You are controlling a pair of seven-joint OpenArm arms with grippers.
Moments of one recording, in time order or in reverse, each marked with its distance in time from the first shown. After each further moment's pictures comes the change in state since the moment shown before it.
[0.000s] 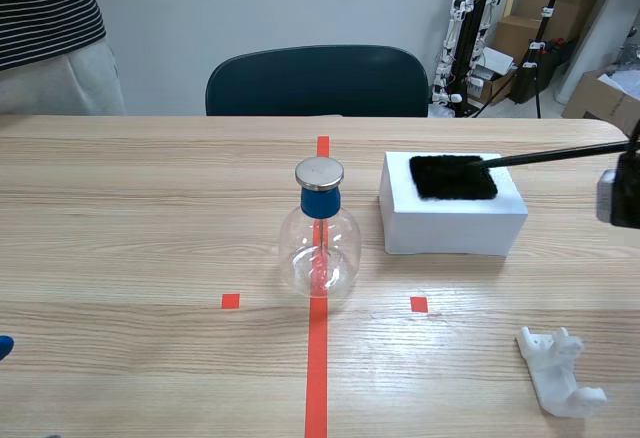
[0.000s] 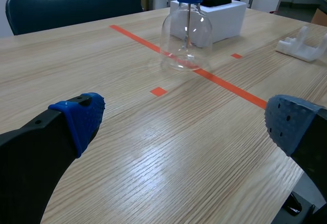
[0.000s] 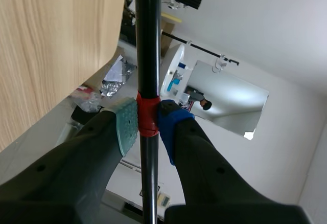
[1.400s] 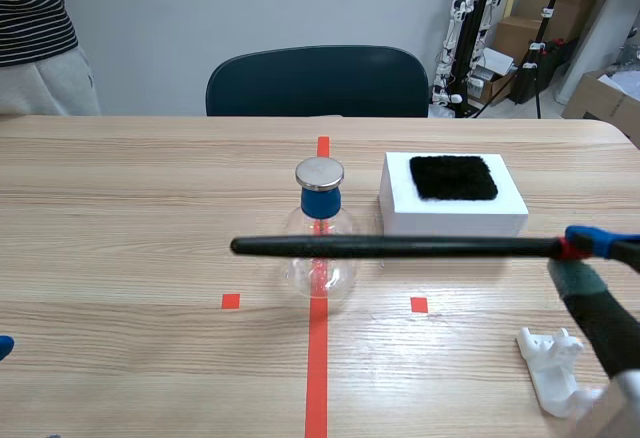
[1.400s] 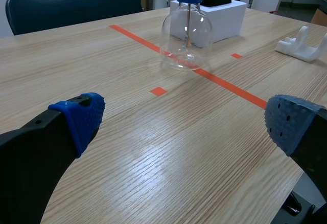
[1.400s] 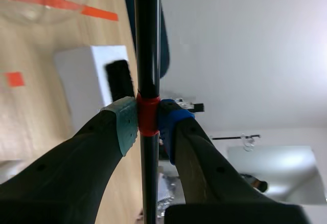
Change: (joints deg) left arm 0.0 0.0 0.0 0.0 0.0 0.0 0.0; right arm -70.6 -23.2 39.6 49.9 -11.5 -6.0 23.3
